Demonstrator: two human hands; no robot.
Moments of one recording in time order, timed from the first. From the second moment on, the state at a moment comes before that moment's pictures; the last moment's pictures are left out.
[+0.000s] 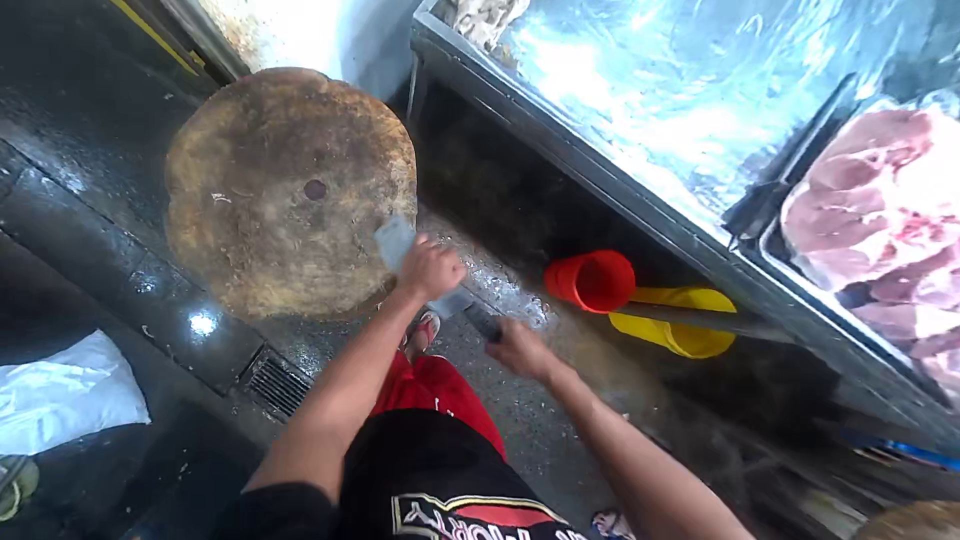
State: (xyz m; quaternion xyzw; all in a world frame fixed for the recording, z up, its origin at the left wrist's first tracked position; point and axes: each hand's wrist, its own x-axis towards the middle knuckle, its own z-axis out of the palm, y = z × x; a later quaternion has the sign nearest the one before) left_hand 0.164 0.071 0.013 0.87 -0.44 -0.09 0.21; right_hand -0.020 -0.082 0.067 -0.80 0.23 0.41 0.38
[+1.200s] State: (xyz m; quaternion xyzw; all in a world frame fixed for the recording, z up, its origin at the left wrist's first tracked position) left_hand 0.136 0.246 0.029 0.65 -0.71 -0.16 0.21; right_hand -0.095 0.259 0.119 -0.65 0.54 0.25 0.46
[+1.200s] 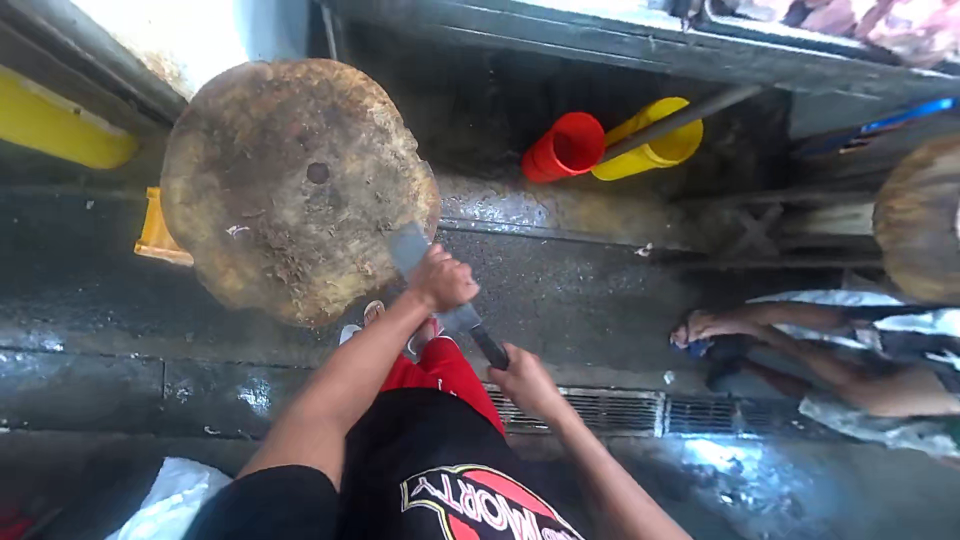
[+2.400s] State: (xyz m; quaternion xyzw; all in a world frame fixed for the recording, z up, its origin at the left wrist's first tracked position) left_hand 0.210 0.379 0.031 0.51 -0.81 -0.18 0.20; right_hand -0.006 0.450 0.136 -0.52 0.59 0.21 0.58
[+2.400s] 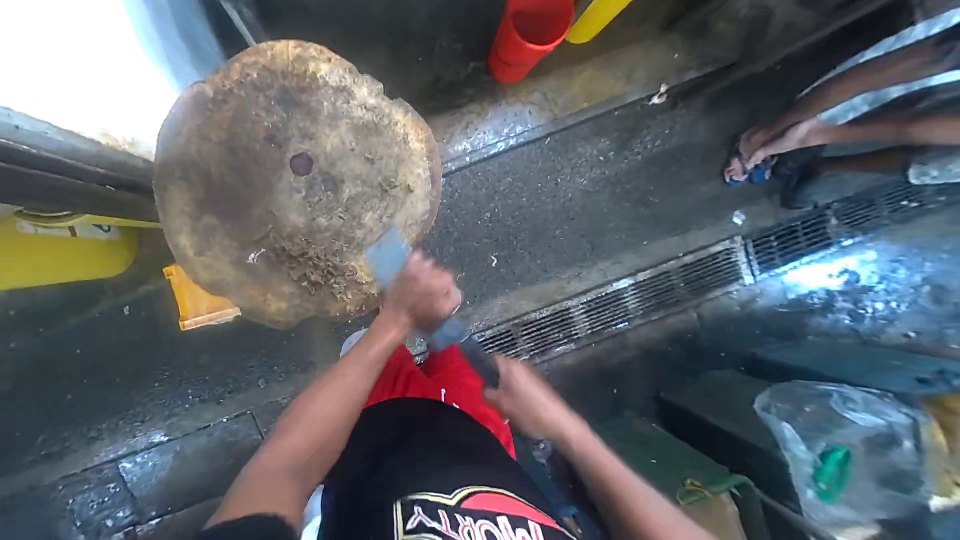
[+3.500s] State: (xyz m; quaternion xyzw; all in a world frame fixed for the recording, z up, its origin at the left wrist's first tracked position) left_hand 0.157 0.284 0.024 0.41 -0.88 -0.18 0.13; right_hand -0.032 0.420 0.112 -0.47 0.68 0.08 0.56
